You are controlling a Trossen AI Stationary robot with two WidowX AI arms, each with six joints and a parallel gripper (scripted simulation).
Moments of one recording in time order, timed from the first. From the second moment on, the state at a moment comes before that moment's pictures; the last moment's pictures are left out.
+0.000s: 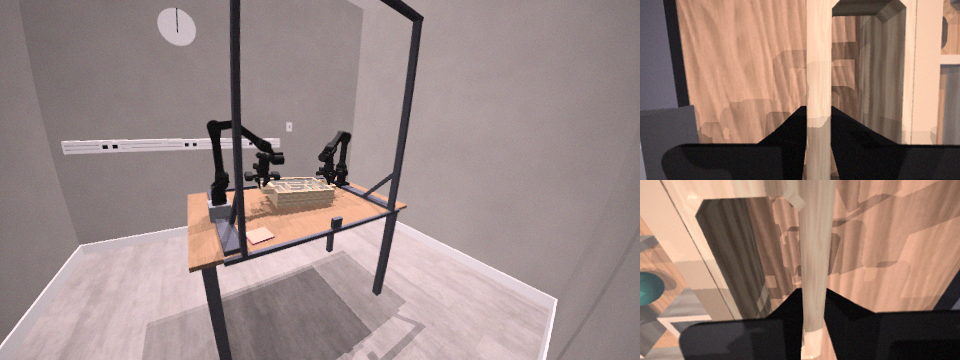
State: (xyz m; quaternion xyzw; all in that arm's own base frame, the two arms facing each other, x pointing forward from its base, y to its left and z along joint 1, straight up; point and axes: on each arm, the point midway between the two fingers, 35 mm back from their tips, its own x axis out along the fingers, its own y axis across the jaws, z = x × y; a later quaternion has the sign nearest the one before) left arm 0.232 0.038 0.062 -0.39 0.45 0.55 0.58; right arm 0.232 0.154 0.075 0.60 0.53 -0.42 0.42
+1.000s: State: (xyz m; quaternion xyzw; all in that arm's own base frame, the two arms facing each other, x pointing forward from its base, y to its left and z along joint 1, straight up) left arm 0.225 0.035 0.044 -0.40 0.42 0.54 0.61; right arm 0.238 0.158 0.092 0.58 0.54 -0.45 0.41
